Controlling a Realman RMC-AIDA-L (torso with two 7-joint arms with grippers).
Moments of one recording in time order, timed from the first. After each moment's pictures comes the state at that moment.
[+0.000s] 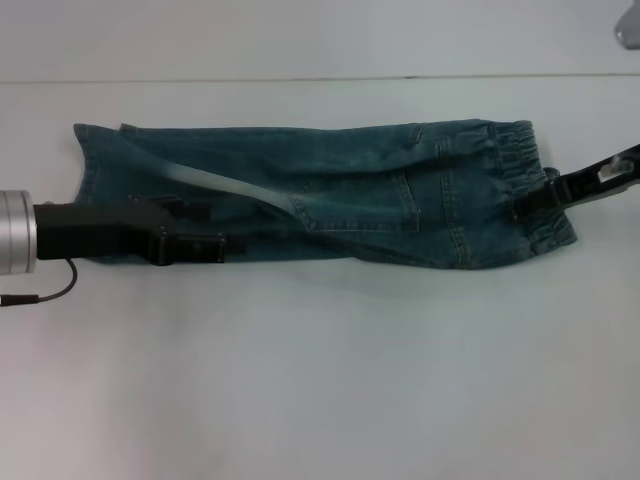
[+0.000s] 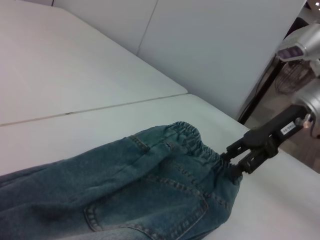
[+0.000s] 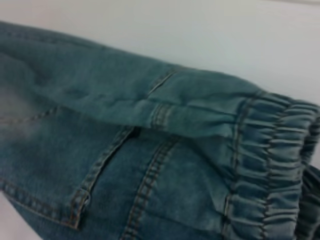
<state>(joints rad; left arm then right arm) -0.56 -2.08 0.65 0.80 2.14 1.57 -1.74 0.82 1.95 -0.86 -0.66 -2.59 -1.26 2.41</state>
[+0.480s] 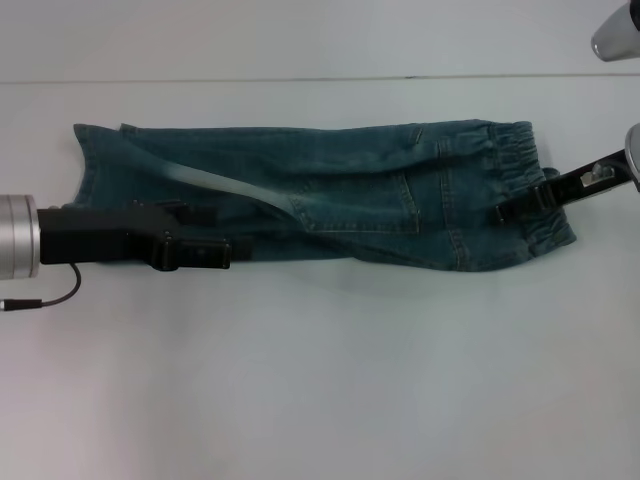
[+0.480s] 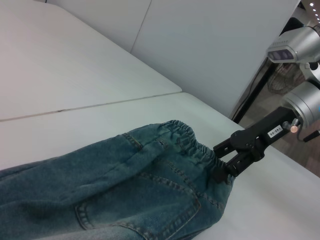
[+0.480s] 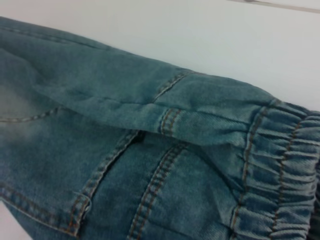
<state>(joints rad) -0.56 -2.09 0.66 0.80 2.14 1.58 -1.74 0.82 1.98 -0.88 -0.66 -2.58 -1.20 2.38</state>
